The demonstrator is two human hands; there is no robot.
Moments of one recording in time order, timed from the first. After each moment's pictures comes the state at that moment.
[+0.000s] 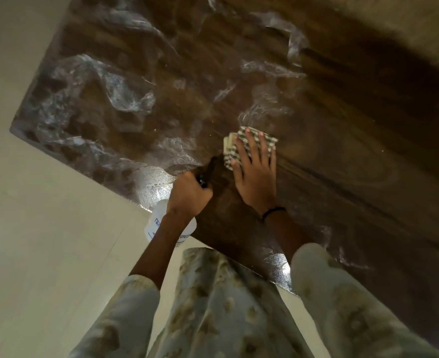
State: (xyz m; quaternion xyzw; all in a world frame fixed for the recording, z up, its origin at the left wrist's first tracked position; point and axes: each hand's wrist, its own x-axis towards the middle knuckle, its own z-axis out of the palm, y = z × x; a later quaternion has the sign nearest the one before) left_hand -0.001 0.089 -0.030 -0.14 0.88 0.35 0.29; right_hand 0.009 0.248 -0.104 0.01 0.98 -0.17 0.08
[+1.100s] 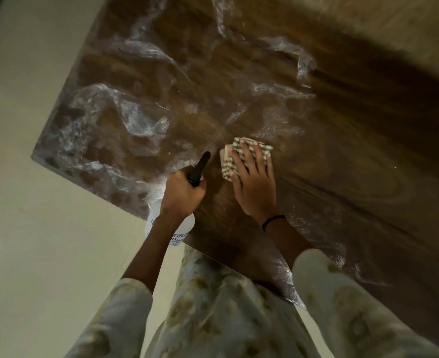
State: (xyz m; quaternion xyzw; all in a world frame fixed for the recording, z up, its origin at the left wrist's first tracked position) left_hand -0.054 0.052 -0.022 -0.14 0.88 0.38 0.24; right_hand -0.023 0.221 -0.096 -0.02 0.98 -0.16 0.10
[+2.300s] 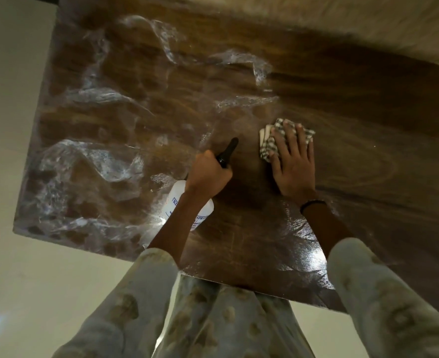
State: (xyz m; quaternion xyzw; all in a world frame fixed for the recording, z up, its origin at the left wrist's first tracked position) left_hand -0.136 0.139 -0.031 0.01 0.87 0.33 0.36; right_hand -0.047 0.327 -0.100 0.16 0.97 -0.15 0.07
